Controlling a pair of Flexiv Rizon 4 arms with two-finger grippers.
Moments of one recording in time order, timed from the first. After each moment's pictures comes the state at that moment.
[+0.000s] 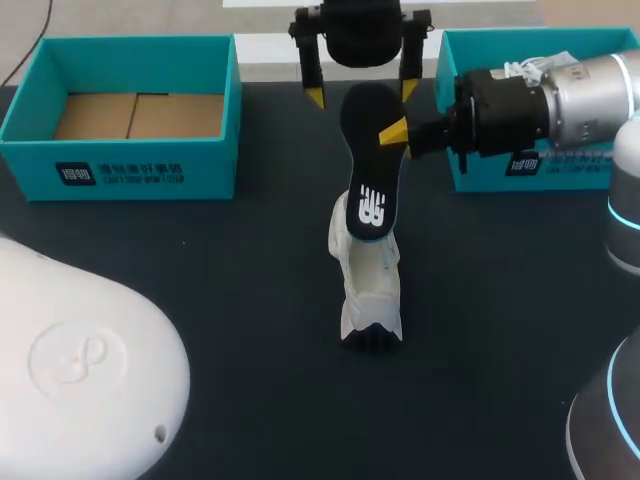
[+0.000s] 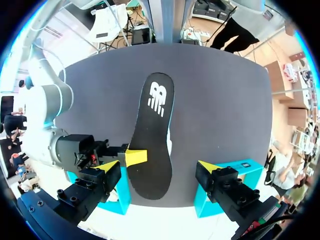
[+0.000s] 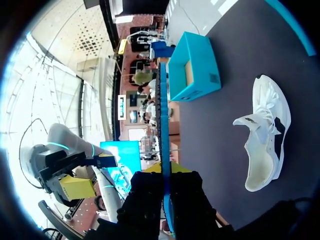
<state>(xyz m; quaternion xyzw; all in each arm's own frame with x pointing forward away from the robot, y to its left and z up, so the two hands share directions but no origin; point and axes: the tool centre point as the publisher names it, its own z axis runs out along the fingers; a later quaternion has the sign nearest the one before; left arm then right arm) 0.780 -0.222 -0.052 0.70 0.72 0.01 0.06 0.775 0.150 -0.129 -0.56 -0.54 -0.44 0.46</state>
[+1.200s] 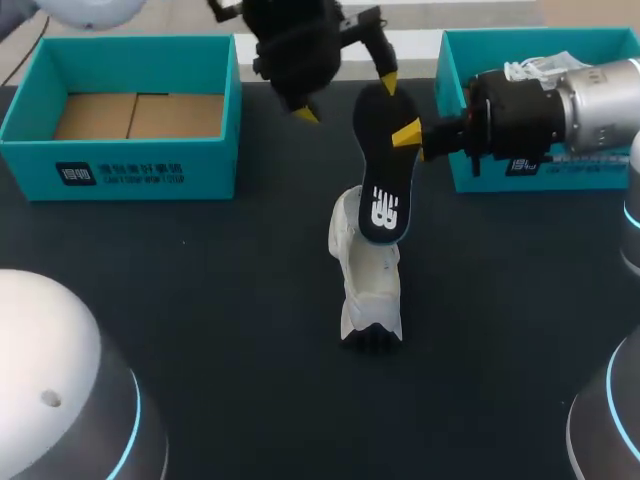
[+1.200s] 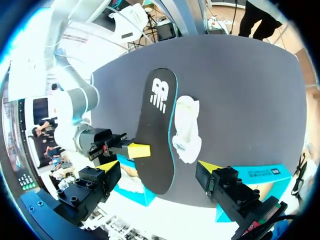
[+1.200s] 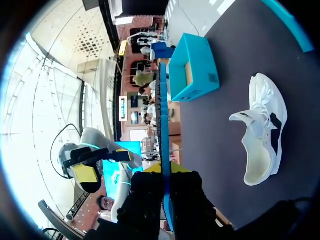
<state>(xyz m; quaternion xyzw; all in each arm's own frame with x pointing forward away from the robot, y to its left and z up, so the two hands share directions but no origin) 0.774 -0.208 -0.054 0.68 0.69 -0.12 0.22 0.767 0.135 -0.125 -0.56 -0.53 -0.44 0.46</state>
